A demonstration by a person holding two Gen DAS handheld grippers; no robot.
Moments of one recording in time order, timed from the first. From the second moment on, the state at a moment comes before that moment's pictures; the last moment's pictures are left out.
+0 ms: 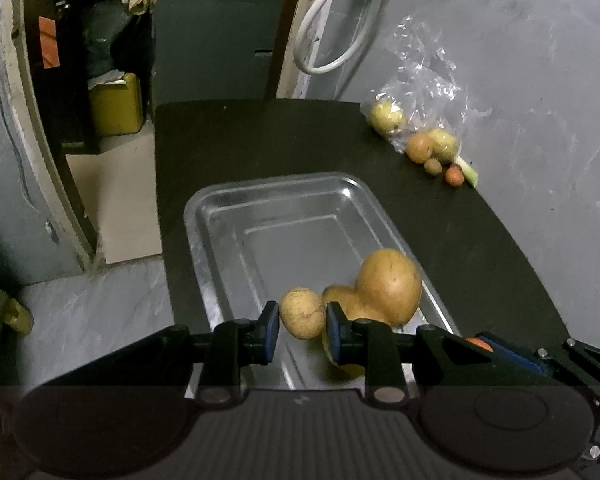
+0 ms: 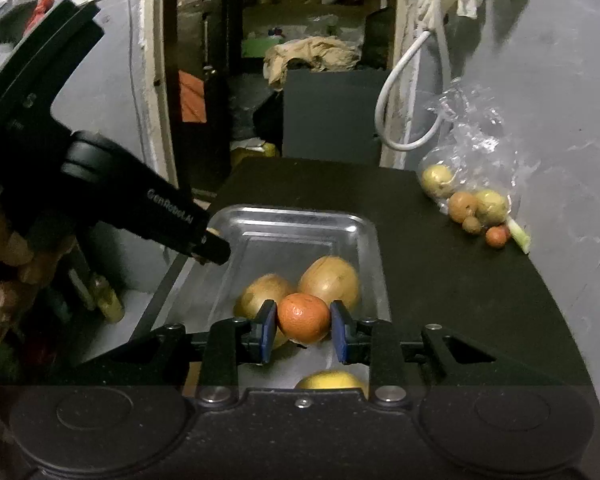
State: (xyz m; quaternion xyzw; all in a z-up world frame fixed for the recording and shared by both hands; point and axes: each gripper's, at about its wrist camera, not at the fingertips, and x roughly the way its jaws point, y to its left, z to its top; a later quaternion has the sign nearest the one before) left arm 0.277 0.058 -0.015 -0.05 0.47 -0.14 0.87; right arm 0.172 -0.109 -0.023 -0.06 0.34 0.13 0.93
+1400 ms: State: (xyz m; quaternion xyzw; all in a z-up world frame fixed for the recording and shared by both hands) left arm 0.254 0.053 -0.053 -0.03 0.51 -0.14 0.85; right arm 0.149 -0.084 -0.067 -0.05 0.43 0.13 0.89
